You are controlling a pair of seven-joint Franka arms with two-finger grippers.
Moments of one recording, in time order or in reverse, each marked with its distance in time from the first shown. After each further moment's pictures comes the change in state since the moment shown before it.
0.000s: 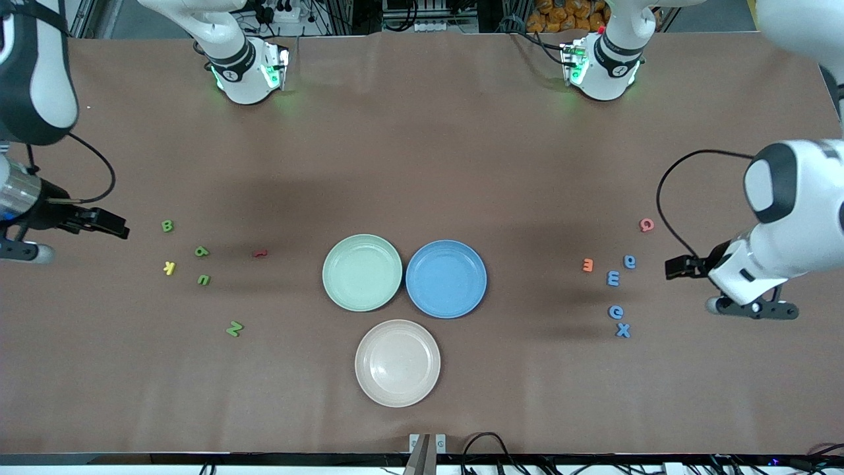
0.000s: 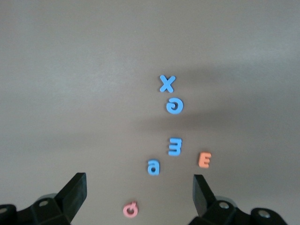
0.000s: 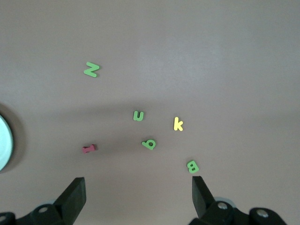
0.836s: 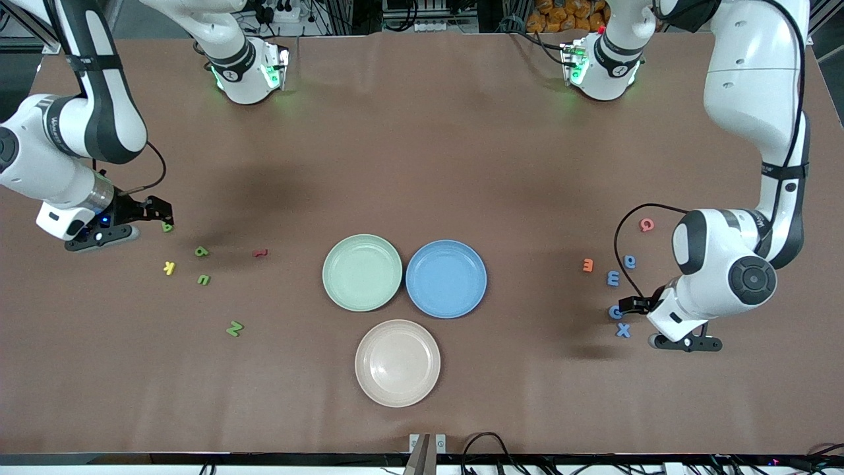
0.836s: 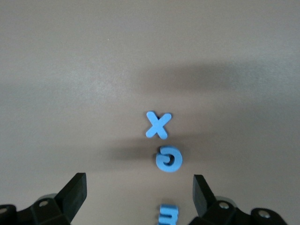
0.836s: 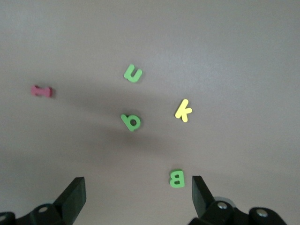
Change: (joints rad) left arm -0.034 0.276 -0.005 0.051 0.000 0.251 -0.080; right arm -0.074 -0.038 0.002 -0.466 0.000 0.411 -0.490
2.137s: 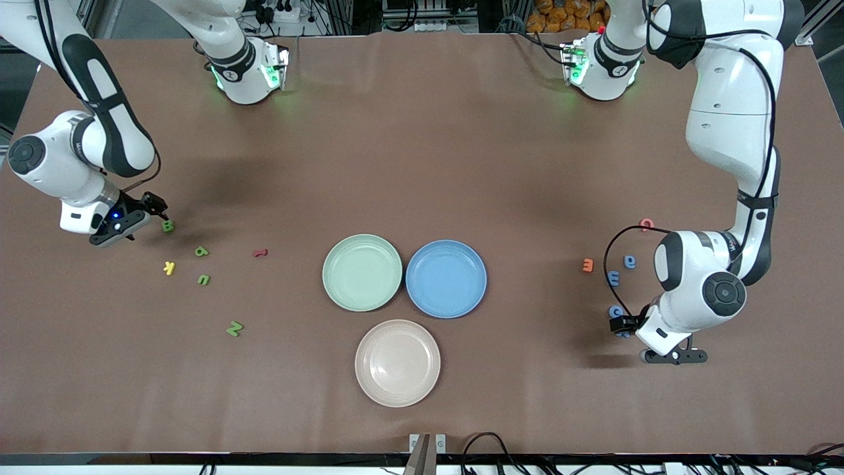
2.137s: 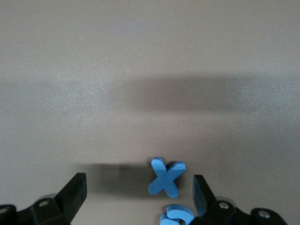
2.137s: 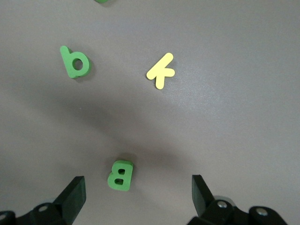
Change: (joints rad) left arm 0.007 0.152 0.001 0.070 0.000 0.150 -0.057; right arm -0.170 0.164 0.001 -0.156 0.000 0.384 -0.481
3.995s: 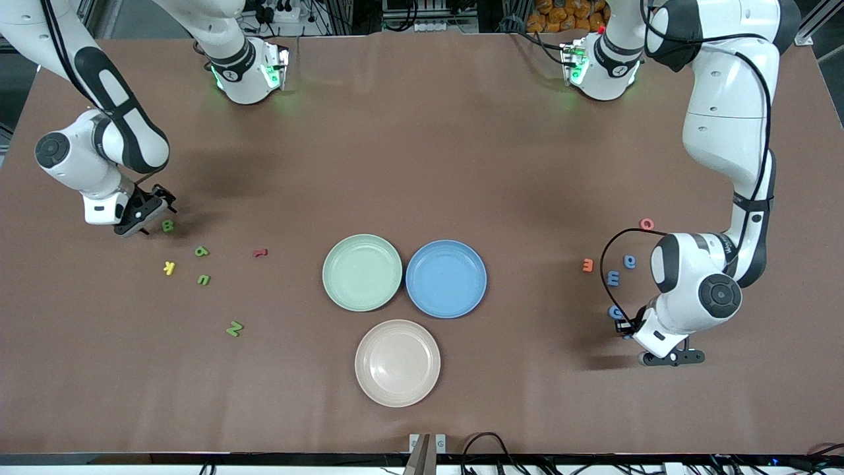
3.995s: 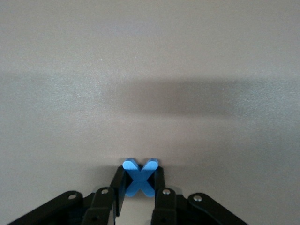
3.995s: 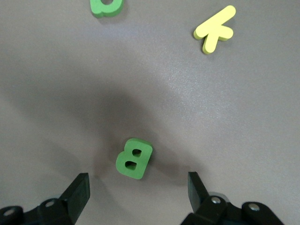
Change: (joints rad) left arm -0.004 0.017 -0.003 0.019 -0.009 0.000 -0.046; right arm -0.044 0.056 0.006 -0.096 -0.004 0.156 -0.216
